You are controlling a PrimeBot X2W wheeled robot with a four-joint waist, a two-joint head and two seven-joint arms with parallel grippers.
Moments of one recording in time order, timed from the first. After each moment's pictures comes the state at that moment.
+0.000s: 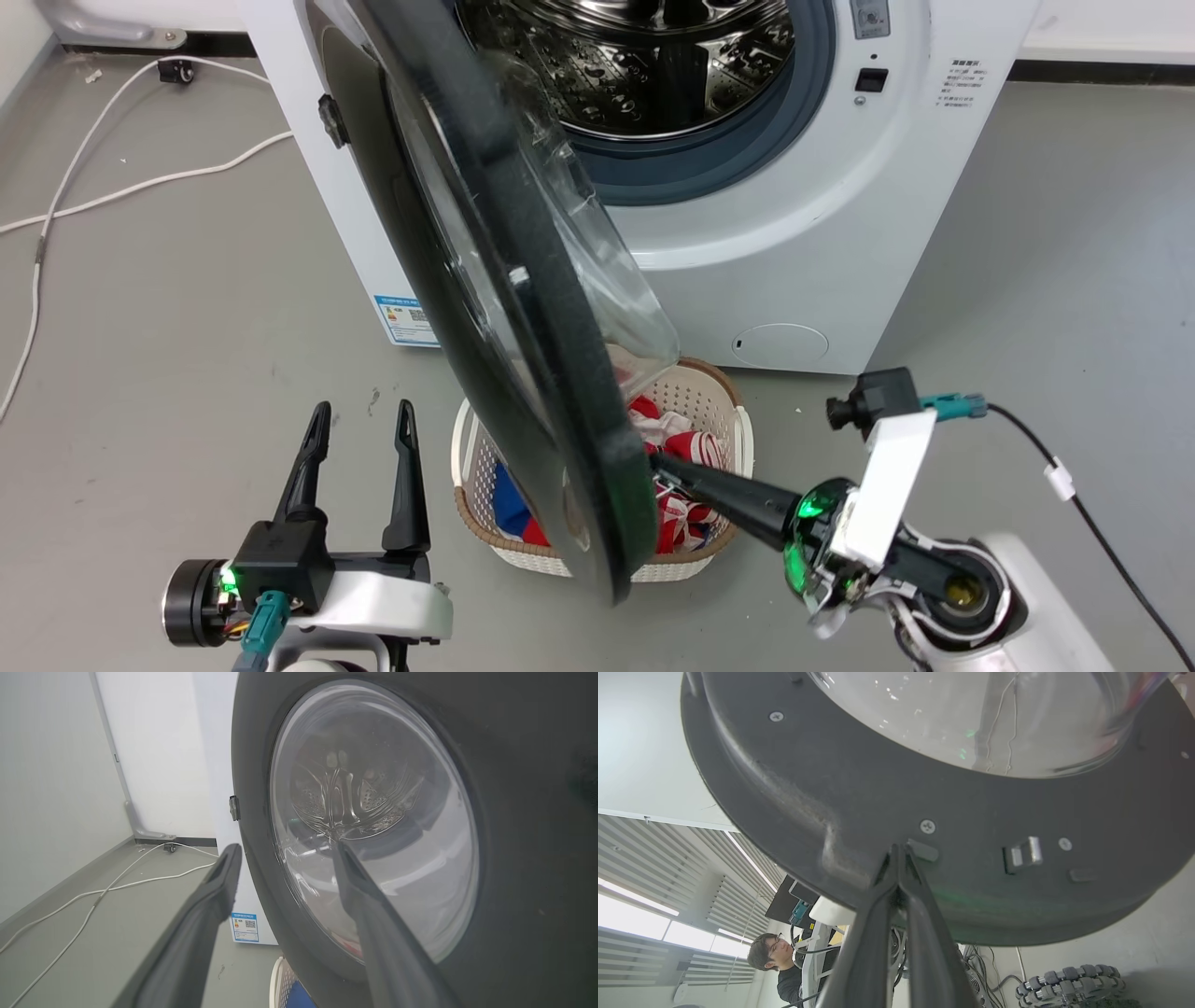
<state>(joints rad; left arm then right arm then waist) -0.03 0.05 -0.08 0.02 -0.09 0.06 -0.26 -0.30 -0.11 0.35 0.19 1.60 0.13 0.70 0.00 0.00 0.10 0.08</state>
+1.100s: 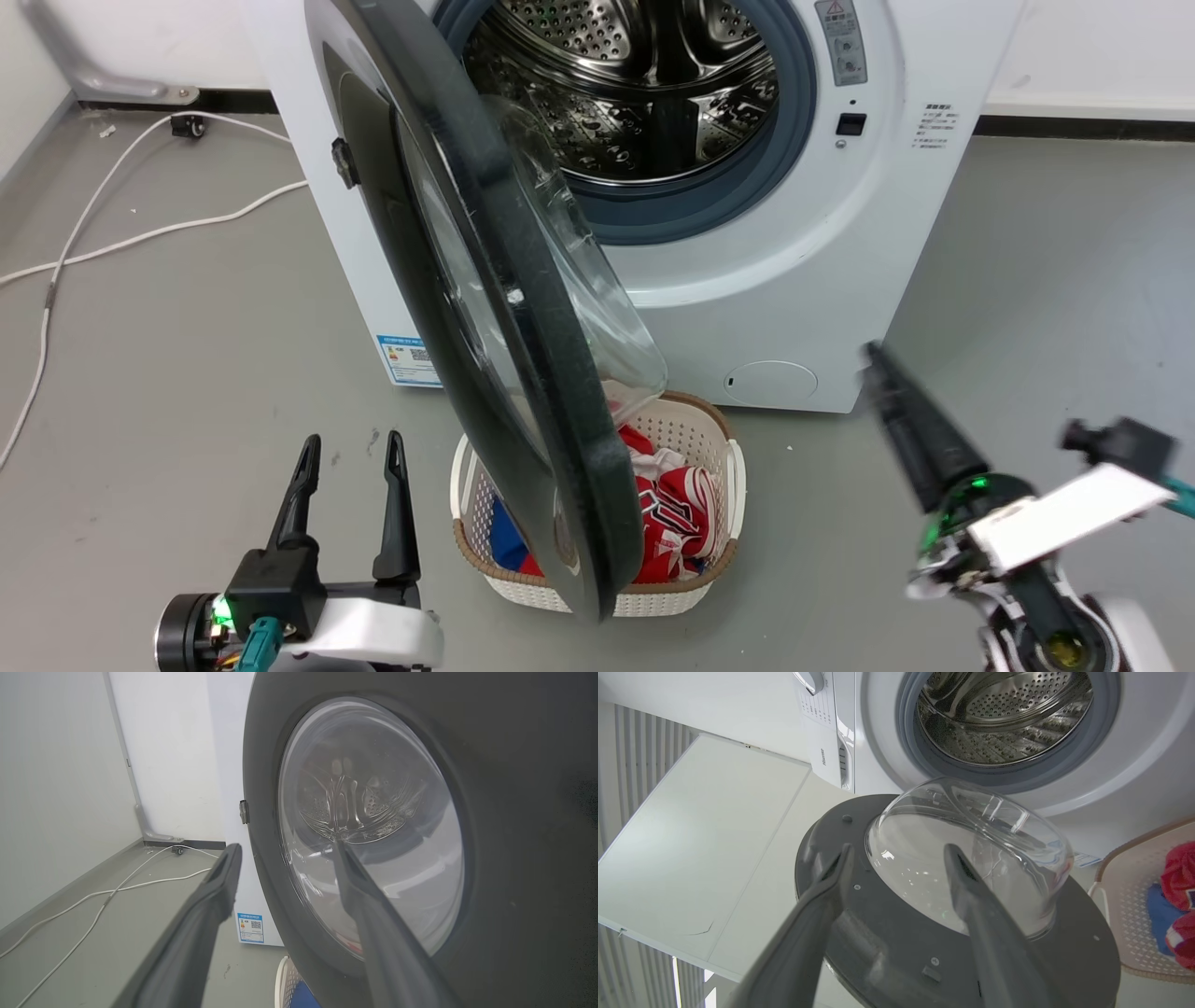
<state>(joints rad) 0.02 0.05 -0.07 0.02 -0.09 0.07 -0.26 -0.12 -0.08 0.12 -0.02 1.45 0.13 0.24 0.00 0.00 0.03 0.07</state>
